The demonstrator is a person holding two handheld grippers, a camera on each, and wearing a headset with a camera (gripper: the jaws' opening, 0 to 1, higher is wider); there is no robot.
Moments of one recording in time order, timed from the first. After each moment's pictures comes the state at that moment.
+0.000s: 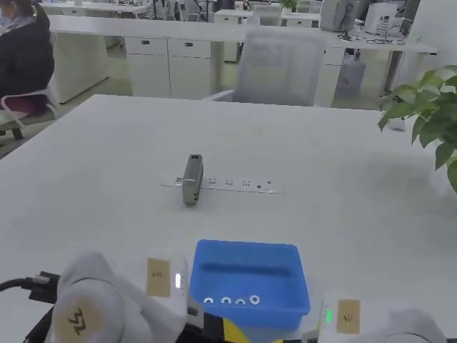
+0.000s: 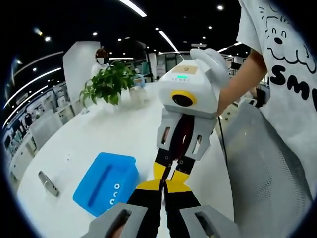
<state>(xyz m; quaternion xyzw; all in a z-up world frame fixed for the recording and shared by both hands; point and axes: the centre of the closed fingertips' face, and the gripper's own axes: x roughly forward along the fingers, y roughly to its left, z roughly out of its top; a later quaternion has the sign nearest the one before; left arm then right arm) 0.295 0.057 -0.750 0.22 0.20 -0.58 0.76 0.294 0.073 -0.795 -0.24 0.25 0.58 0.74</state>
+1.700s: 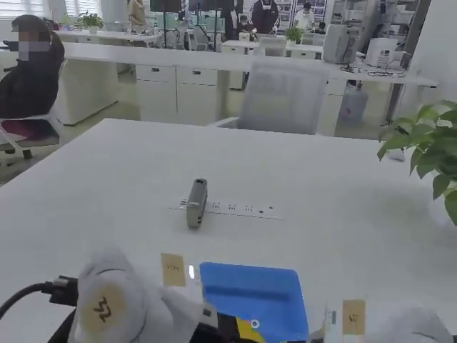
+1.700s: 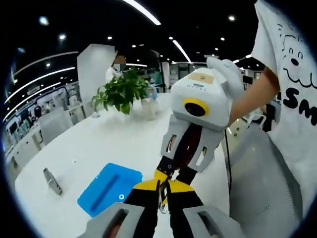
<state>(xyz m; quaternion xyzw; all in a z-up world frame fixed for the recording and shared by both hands) 0.307 0.045 -0.708 0.13 0.18 -0.54 0.81 0.303 0.069 -0.755 -0.26 0.21 0.58 0.74</state>
